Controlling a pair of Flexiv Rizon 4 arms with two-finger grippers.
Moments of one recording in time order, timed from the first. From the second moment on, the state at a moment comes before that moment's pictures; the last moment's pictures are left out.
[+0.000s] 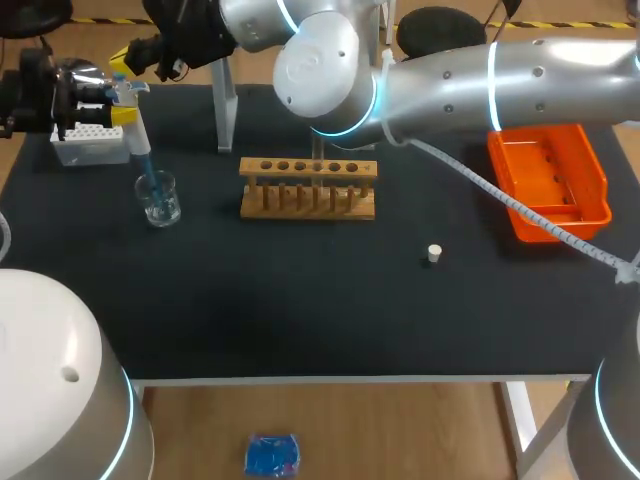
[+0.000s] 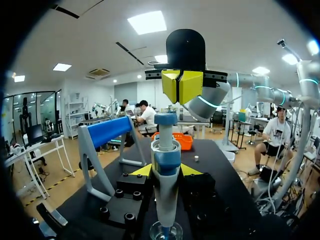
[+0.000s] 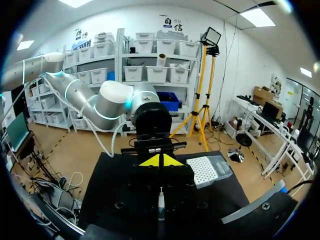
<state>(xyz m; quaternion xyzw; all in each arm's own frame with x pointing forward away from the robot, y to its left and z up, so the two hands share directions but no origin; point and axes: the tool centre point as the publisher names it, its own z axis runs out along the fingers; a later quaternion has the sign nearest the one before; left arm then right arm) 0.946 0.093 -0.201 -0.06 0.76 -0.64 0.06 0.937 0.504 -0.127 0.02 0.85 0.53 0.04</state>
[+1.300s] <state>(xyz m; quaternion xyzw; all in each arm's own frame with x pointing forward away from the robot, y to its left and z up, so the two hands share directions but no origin) 0.946 0.094 -0.204 -0.06 0.76 -0.64 0.06 0.940 0.505 -0.142 0.02 0.86 0.52 0.03</state>
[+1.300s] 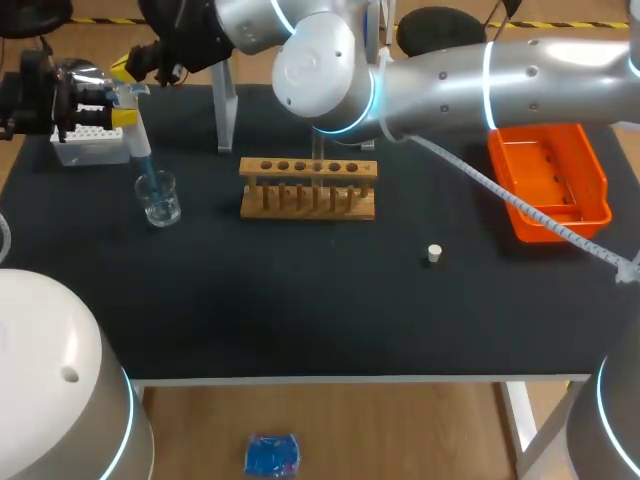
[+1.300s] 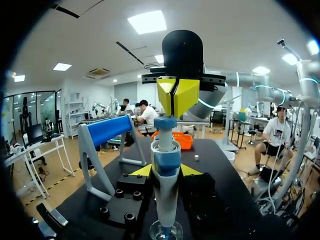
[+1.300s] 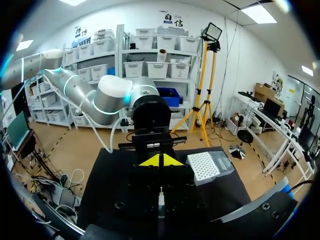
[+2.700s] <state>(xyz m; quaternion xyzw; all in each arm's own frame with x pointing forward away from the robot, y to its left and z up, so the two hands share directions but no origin) 0.947 0.094 -0.202 -0.06 0.76 -0.64 0.06 0.960 0.482 -0.094 -0.01 0.83 0.54 0.11</state>
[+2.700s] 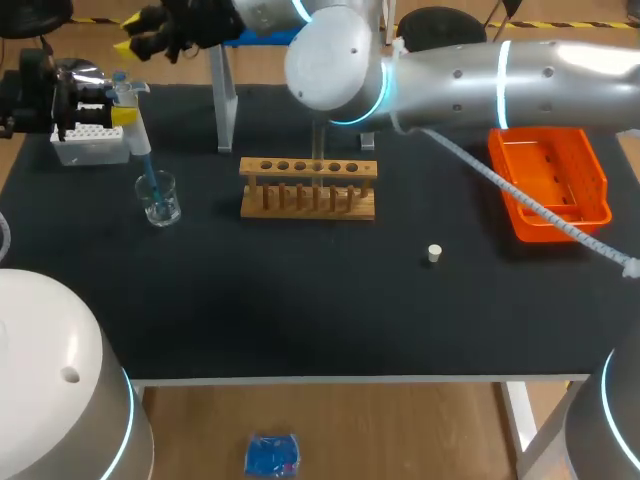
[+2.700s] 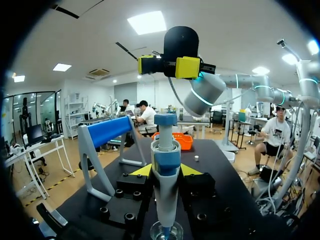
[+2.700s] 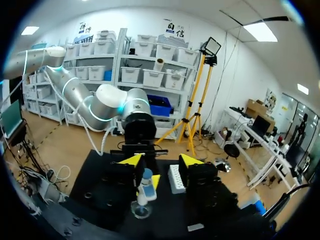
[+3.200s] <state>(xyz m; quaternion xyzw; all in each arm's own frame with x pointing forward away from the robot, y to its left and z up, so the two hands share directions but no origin) 0.947 0.094 -0.202 -0.06 0.76 -0.64 0.06 0.979 0.333 -0.086 0.01 0.85 0.51 0.17</state>
